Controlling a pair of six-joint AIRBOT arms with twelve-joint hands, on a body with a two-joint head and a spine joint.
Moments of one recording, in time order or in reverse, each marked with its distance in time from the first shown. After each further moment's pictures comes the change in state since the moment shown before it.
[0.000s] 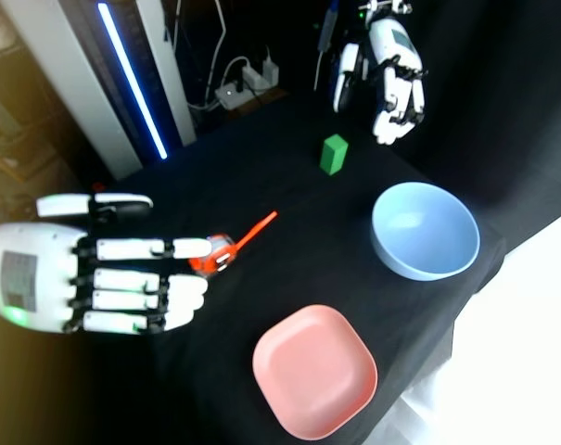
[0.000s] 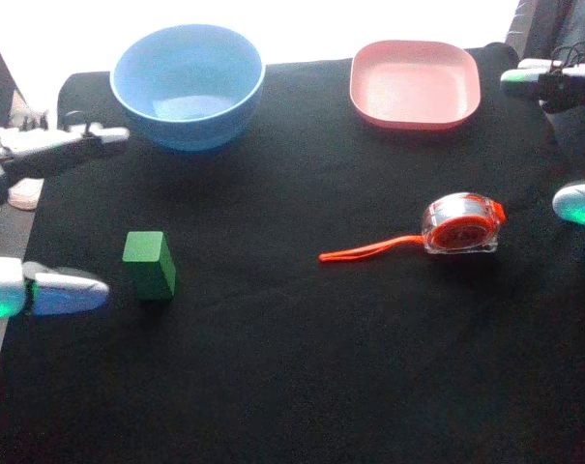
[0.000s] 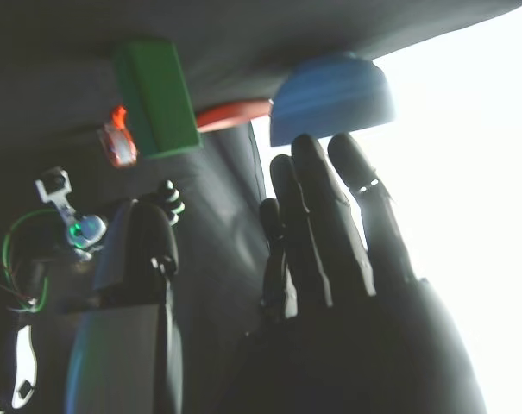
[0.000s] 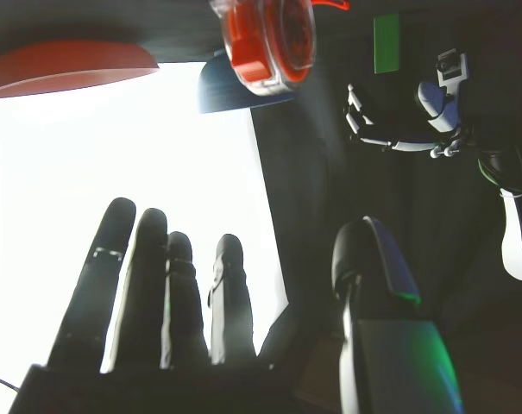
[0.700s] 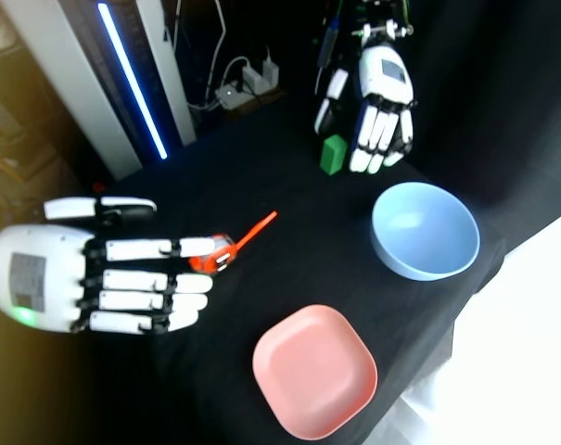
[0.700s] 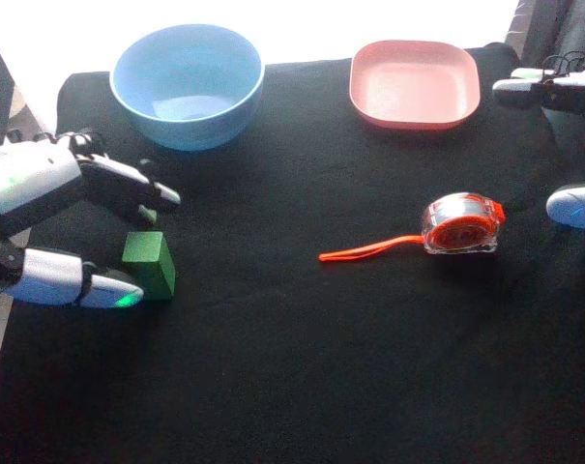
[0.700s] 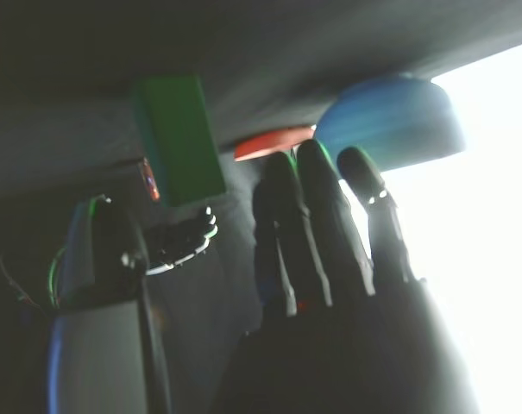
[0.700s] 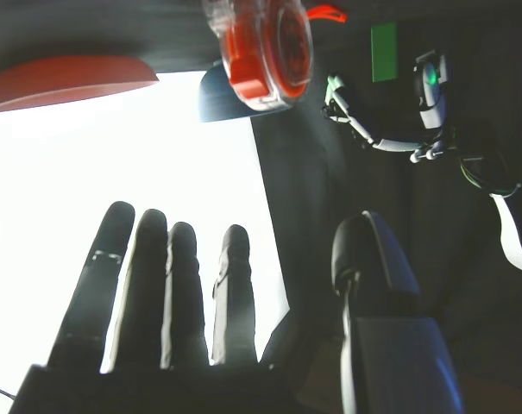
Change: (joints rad) left arm -0.183 -0.099 0.090 0.147 0.257 -0.001; right arm 0.000 -0.013 0.002 -0.001 -0.008 0.000
